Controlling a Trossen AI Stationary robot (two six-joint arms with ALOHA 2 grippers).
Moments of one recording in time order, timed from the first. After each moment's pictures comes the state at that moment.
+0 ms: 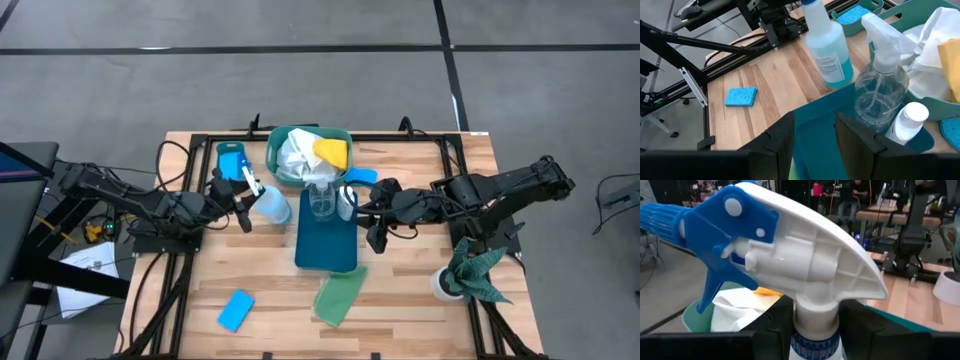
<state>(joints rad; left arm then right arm) -0.29 0.73 0.52 0.07 -0.90 -0.11 0.29 1.34 1.40 -0.71 0.38 0.63</state>
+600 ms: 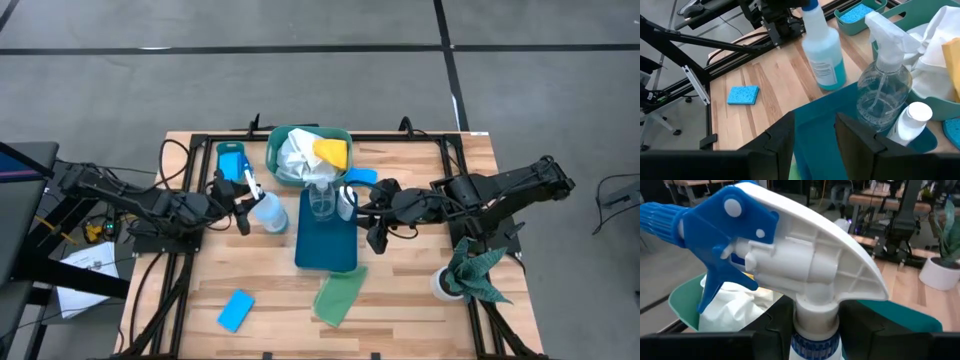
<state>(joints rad) -0.29 0.73 0.57 -0.12 -0.82 -0.25 0.29 1.34 1.40 -0.70 0.37 0.62</state>
